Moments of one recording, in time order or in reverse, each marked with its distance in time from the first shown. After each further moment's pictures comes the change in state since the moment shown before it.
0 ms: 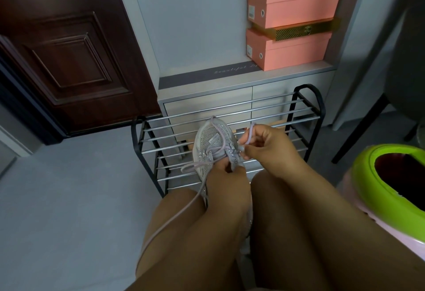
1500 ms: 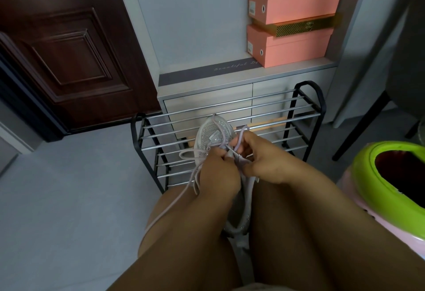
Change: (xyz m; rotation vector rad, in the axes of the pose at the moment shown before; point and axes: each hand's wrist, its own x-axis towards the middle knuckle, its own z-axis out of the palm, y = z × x) left_hand 0.026 0.002 -0.009 0.394 0.022 0.103; right_hand -0.002 0.003 0.000 -0.265 -0.360 0.075
